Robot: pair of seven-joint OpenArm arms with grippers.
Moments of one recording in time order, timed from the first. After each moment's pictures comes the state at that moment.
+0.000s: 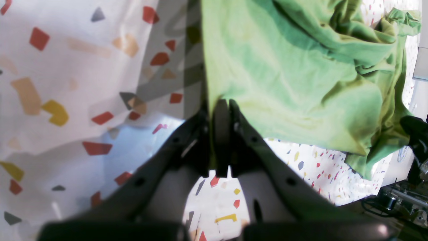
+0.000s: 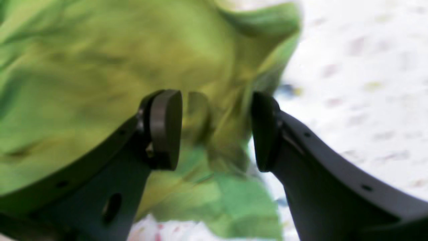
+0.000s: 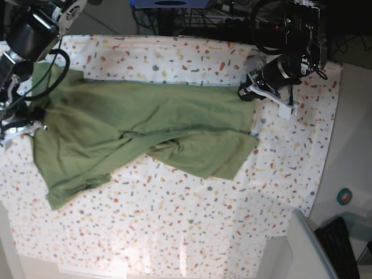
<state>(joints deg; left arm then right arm) 17.3 -12.5 -9.3 83.6 -49.2 -7.3 45.9 6.1 3.3 44.5 74.9 3.3 16.4 -60.7</state>
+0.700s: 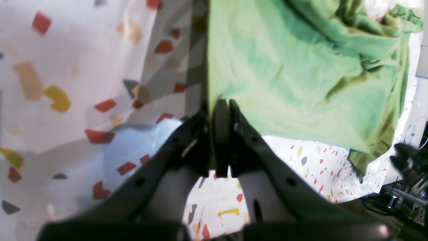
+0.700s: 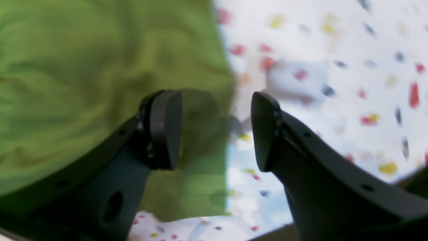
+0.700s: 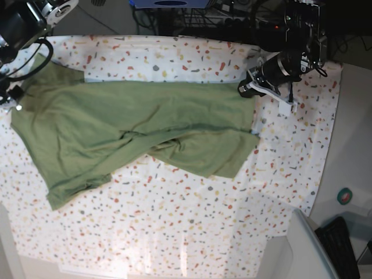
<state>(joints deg) 18.3 -12.5 -9.4 83.8 -49.2 -7.3 45.8 3.5 5.5 56.5 73.2 3.4 16.3 -60.1</state>
